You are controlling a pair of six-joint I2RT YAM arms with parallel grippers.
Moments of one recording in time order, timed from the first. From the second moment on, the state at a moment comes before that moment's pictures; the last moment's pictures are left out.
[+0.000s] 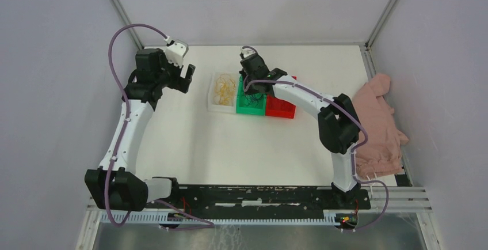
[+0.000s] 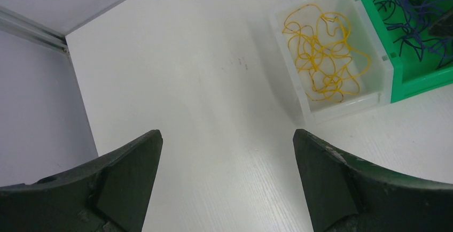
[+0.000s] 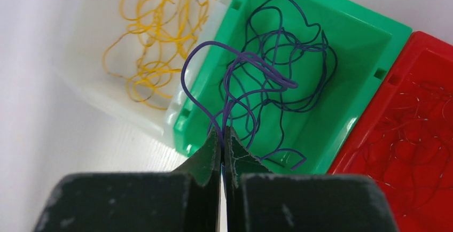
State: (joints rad) left arm -0.06 1.25 1.24 -0.52 0.19 0.40; right arm 0.71 1.96 1.66 -0.46 0.15 0.35
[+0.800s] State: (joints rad) left arm 0.00 1.26 1.24 -0.49 0.24 0.33; right arm 0.67 2.14 1.82 -0.53 0.31 0.40
